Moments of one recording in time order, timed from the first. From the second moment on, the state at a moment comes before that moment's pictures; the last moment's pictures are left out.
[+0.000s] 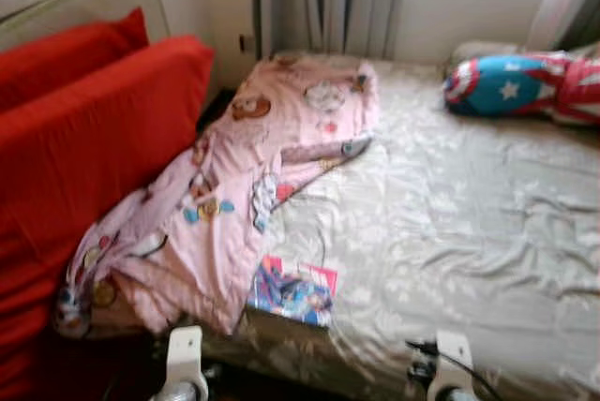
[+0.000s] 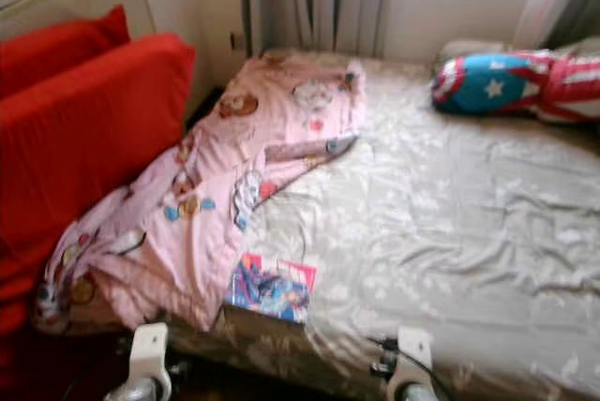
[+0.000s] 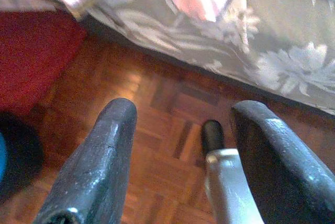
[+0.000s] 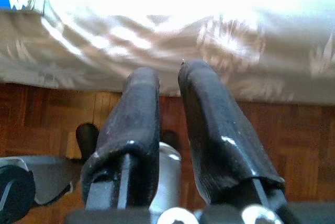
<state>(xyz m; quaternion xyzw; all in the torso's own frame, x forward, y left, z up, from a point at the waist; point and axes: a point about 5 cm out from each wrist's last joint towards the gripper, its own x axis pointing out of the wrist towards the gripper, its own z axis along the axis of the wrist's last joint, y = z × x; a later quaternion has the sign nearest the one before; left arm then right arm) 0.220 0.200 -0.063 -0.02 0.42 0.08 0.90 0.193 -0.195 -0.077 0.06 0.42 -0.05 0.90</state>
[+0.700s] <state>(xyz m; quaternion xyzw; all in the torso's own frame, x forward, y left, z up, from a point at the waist) 0.216 0.195 -0.066 -0.02 0.43 0.07 0.90 0.188 -0.198 -0.079 0.05 0.43 -0.04 0.90</state>
